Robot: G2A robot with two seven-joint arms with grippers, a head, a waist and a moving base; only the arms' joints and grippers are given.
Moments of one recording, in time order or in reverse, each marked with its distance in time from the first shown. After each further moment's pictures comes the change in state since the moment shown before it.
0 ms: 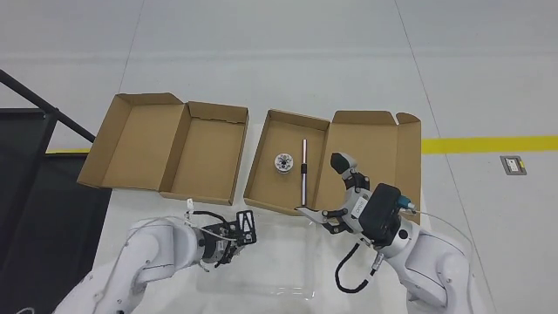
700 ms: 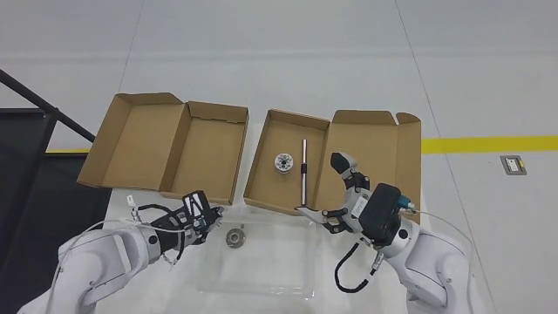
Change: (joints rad) left arm 0.241 0.046 -0.320 -0.095 0.103 0.091 0.314; right arm 0.000 0.000 0.000 0.000 0.000 0.000 0.000
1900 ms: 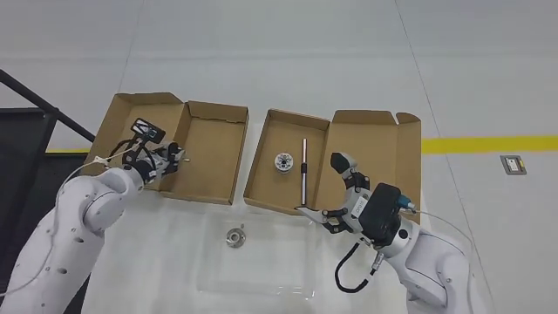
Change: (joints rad) left arm -0.558 -0.124 0.243 0.769 -0.311 0.253 0.013; right arm 0.000 0.000 0.000 0.000 0.000 0.000 0.000
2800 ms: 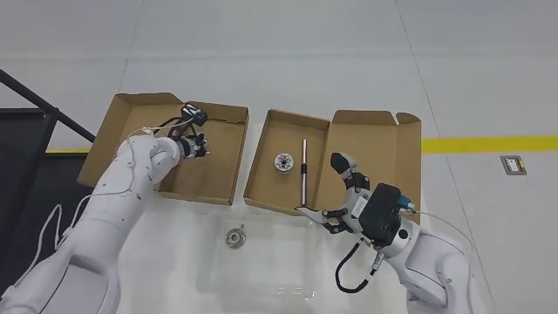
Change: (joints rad) left arm -0.520 -0.351 0.441 0.792 0.109 -0.033 0.038; right arm 0.000 0.000 0.000 0.000 0.000 0.000 0.000
